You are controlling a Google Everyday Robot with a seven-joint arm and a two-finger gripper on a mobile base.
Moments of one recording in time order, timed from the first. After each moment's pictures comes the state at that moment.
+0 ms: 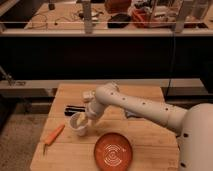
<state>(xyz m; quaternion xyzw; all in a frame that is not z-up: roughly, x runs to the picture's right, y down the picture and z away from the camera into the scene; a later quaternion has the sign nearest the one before) -0.114 0.181 0.799 -0.05 -0.46 -0.65 0.61</state>
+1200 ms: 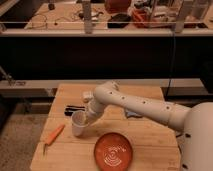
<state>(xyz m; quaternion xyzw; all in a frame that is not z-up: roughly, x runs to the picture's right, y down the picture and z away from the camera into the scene) -0.109 0.171 0.786 -0.06 -0.44 -0.65 0.61</state>
